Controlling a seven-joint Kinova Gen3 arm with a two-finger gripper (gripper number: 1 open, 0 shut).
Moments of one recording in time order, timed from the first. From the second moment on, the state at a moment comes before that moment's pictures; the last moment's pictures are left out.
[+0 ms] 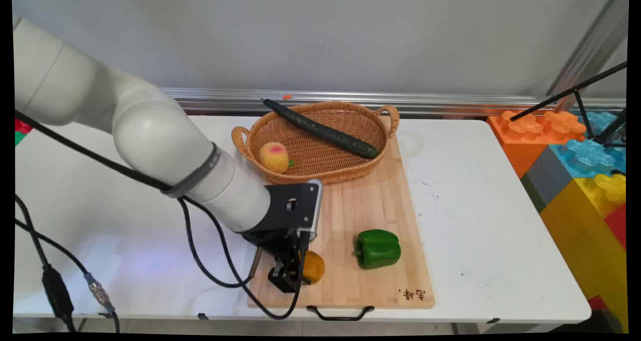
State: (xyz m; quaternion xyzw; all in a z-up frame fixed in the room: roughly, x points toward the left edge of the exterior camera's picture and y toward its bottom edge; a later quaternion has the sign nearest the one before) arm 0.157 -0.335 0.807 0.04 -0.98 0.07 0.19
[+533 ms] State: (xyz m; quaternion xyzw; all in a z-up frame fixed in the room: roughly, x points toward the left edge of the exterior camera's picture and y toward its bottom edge) arm 0.157 -0.368 0.849 0.04 -0.97 0.10 0.20
